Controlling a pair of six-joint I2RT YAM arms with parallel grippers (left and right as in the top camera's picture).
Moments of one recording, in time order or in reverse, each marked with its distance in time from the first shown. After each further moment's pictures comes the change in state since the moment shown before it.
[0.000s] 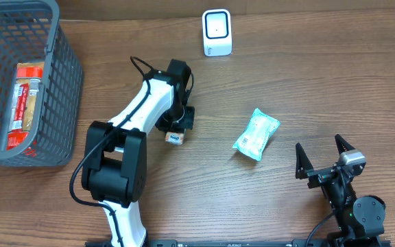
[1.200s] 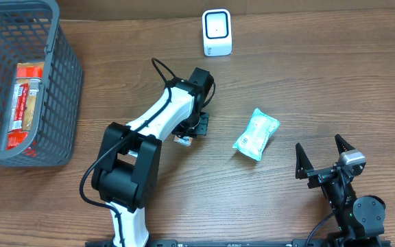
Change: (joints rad) left arm -0.139 0.000 -0.018 0.047 -0.117 -0.103; right arm 0.000 0.000 0.000 0.000 0.000 -0.001
